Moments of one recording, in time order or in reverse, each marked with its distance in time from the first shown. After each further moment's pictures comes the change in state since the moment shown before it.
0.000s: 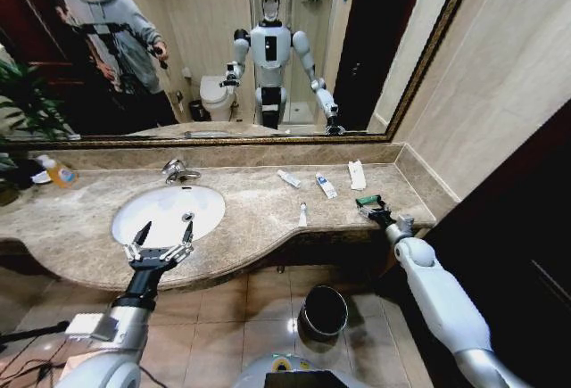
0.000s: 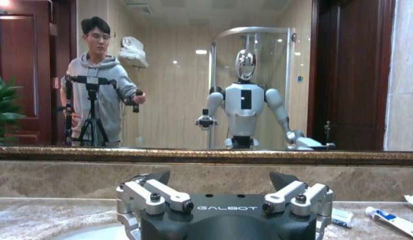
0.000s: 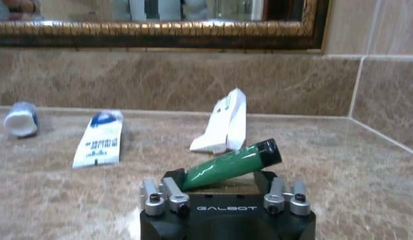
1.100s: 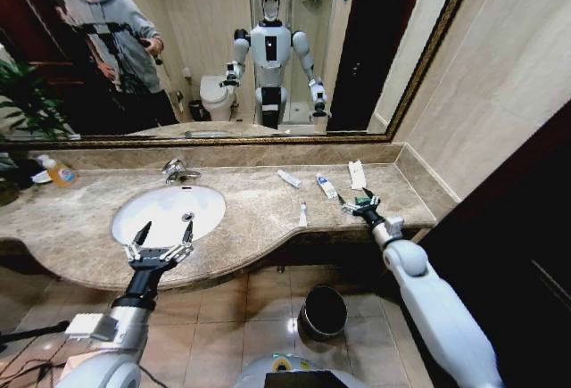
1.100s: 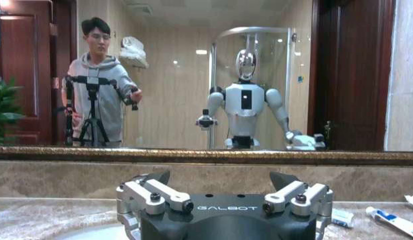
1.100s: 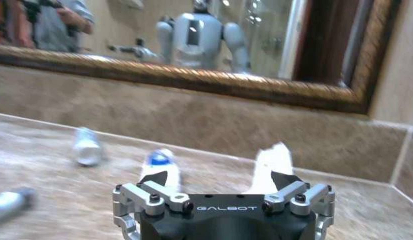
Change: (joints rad) left arm 0.000 0.000 0.000 0.000 0.000 0.000 0.000; right arm -0.030 0.002 -0.031 0.168 -0.100 -0.010 0.026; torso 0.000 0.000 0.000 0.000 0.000
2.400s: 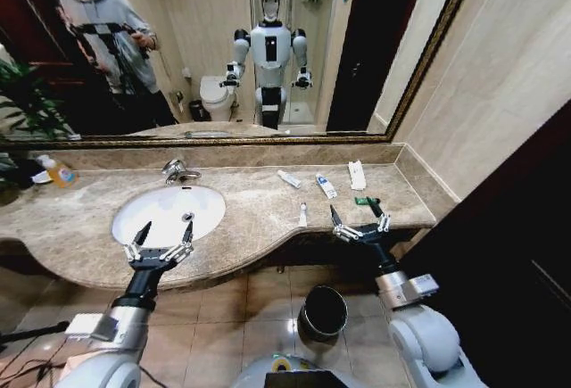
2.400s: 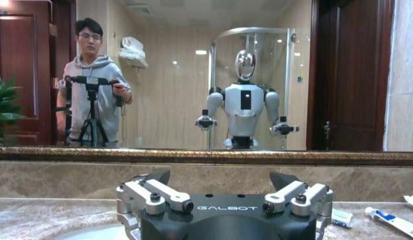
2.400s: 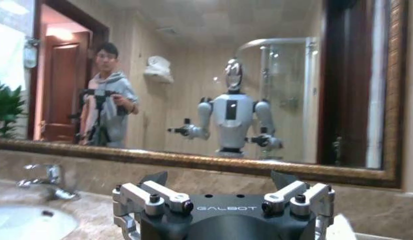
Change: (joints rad) left arm 0.000 0.000 0.000 0.000 0.000 0.000 0.000; right arm -0.630 0.177 0.040 0.799 -0.138 0.057 0.114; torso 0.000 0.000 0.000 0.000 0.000
